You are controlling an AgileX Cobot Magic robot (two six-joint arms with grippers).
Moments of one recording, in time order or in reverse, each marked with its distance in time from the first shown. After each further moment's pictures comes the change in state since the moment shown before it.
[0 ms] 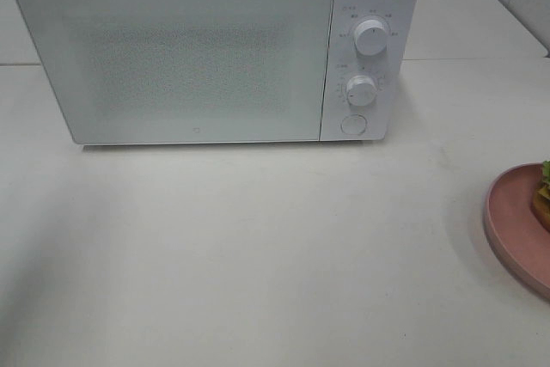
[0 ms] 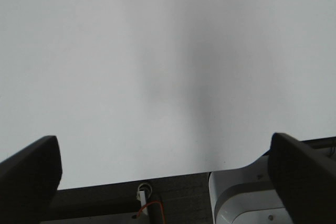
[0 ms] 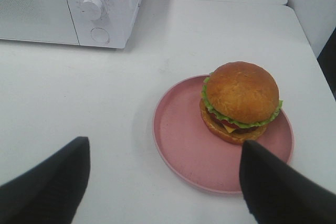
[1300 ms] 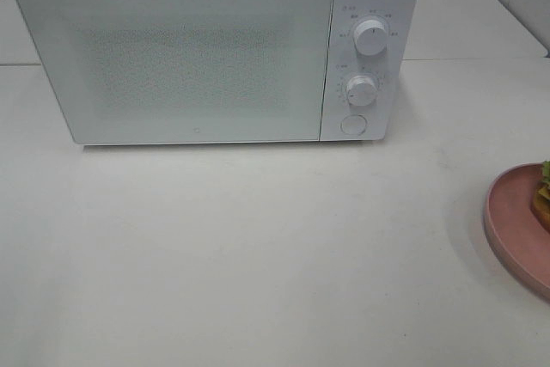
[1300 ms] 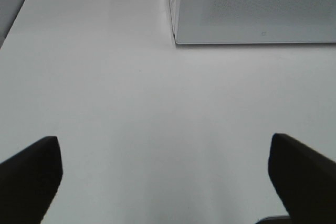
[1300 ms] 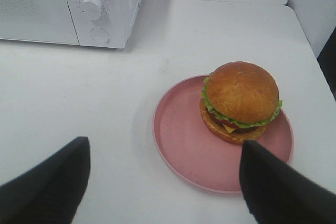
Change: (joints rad) left arm 0.139 -1.054 0.366 -0.063 -0.082 0.036; right arm 0.000 0.000 0.000 0.000 0.000 0.000
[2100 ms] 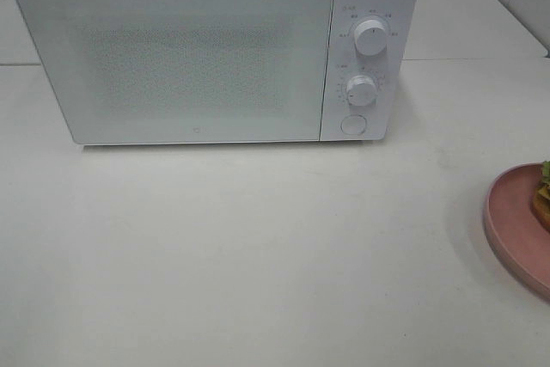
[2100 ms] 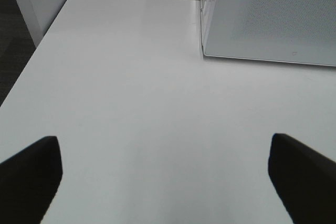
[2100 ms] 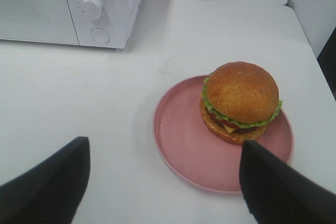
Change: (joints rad) left arm 0.132 -0.034 0.000 -0.004 -0.003 0.000; right arm 0.000 0.000 0.000 0.000 0.000 0.000
